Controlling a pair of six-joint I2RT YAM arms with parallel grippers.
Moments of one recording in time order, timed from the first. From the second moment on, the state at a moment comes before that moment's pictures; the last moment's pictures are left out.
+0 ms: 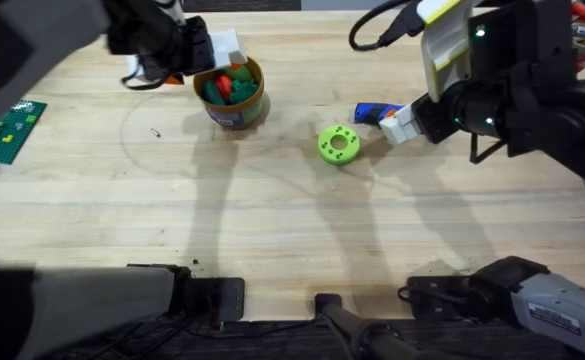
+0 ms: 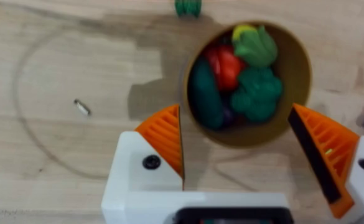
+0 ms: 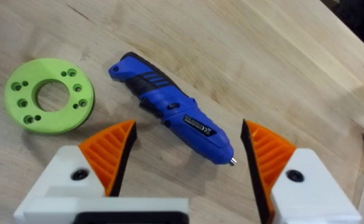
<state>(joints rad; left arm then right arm) -0.05 1.52 1.27 -0.83 0.06 -0.28 0.36 1.13 0.82 -0.55 0.26 -0.26</state>
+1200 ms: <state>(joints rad) 0.11 1.96 1.44 -0.39 0.27 -0.34 0.36 1.14 0.82 -0.58 0.19 -0.26</state>
